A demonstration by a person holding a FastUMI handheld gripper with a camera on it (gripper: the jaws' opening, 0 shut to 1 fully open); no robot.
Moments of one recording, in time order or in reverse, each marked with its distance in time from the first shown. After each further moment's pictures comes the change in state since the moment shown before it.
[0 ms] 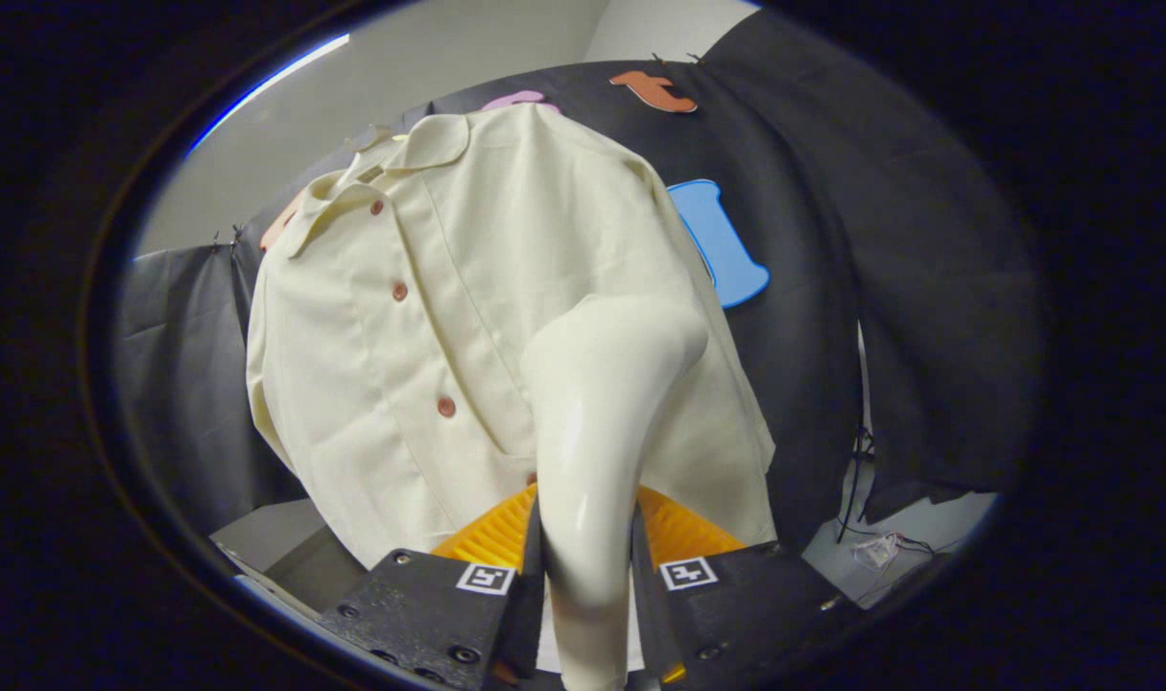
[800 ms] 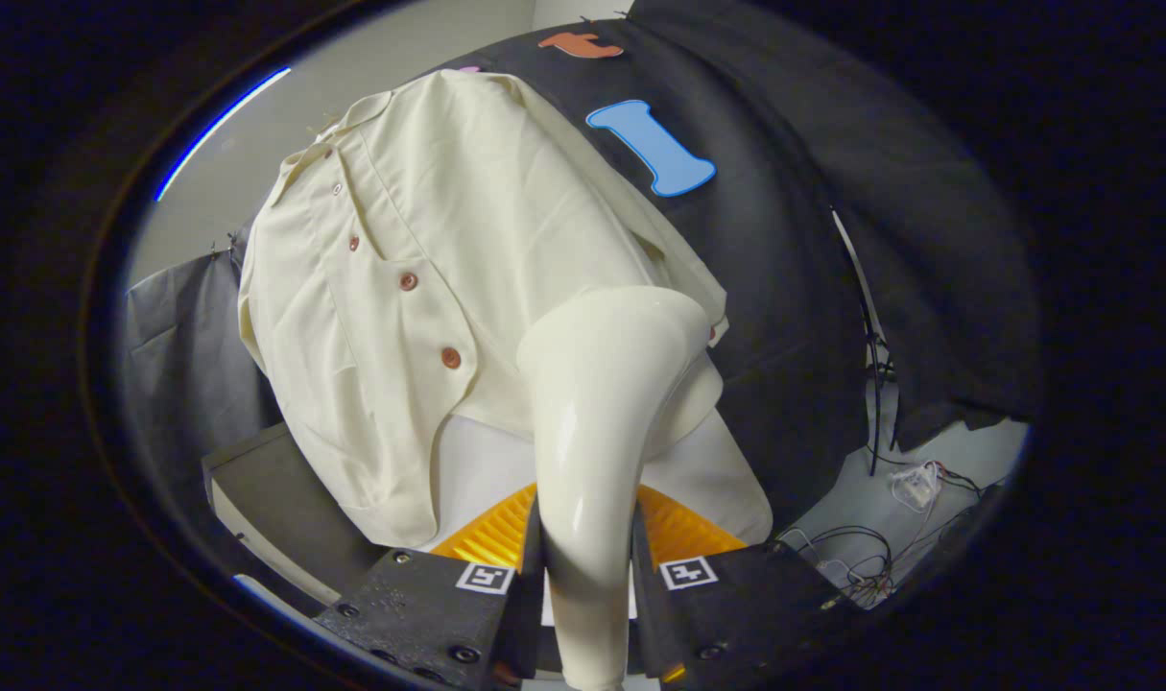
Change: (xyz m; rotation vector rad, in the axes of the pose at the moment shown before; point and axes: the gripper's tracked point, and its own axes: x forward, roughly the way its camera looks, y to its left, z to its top) arm -0.020 -0.081 -0.149 0.146 0.135 0.059
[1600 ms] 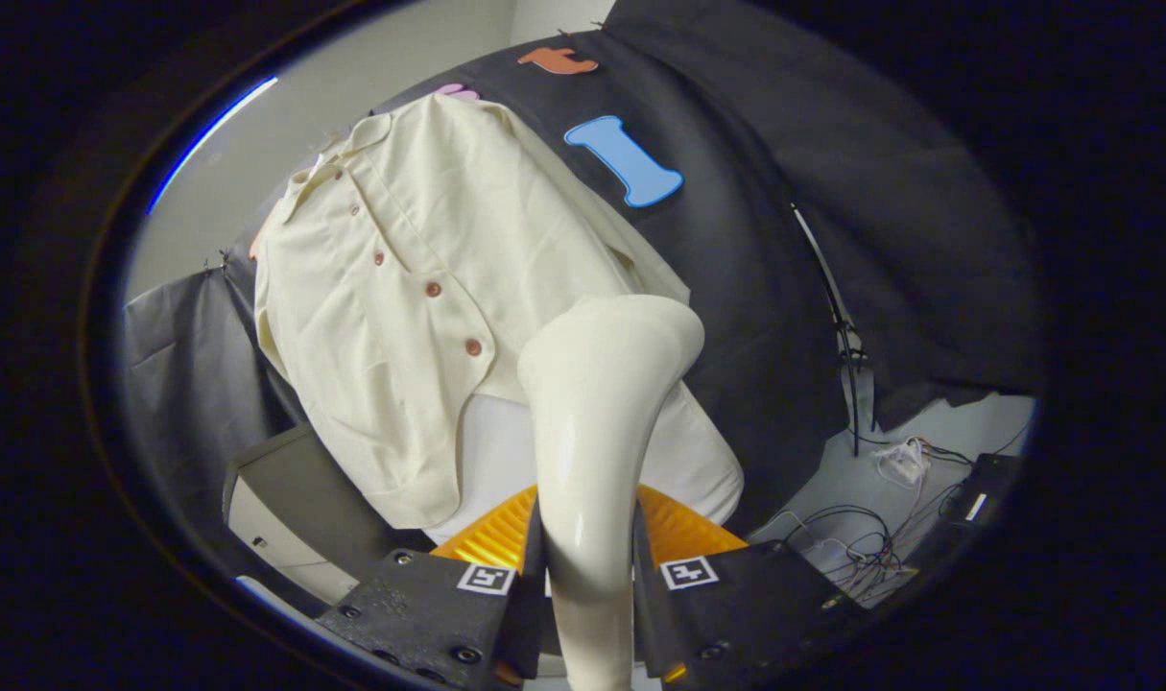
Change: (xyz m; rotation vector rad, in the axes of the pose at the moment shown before) arm -0.077 0.026 0.009 0.003 -0.071 -0.070
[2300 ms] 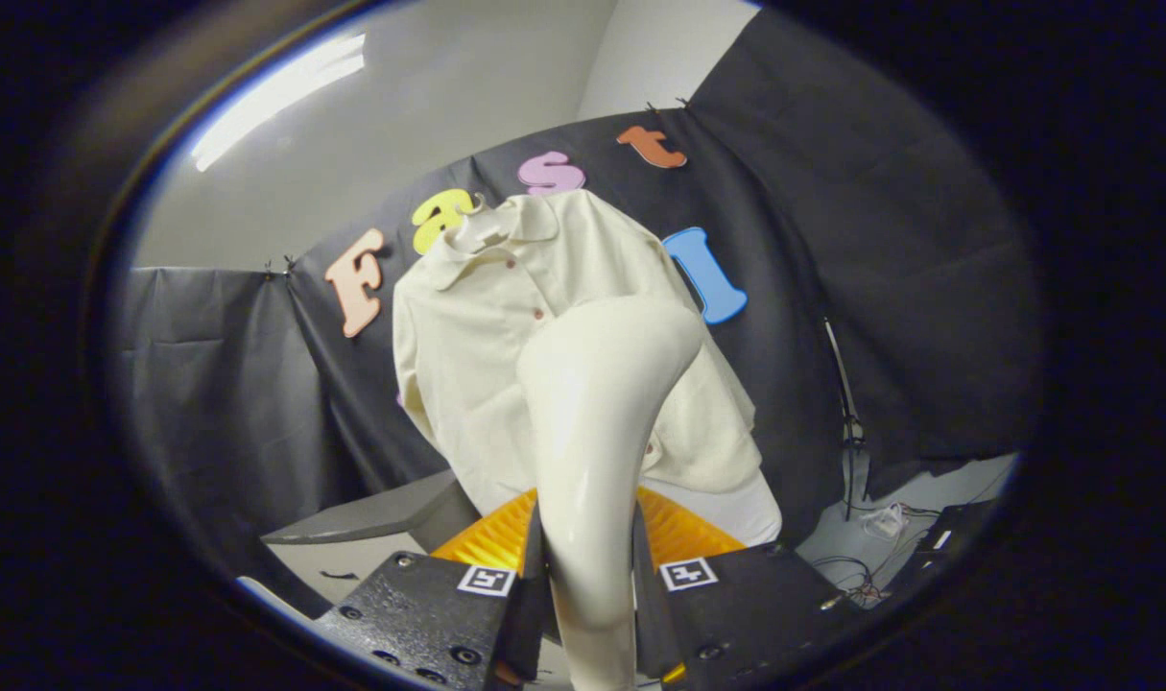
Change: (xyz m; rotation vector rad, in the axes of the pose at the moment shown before) arm -0.136 0.189 0.095 -0.114 -0.227 0.082
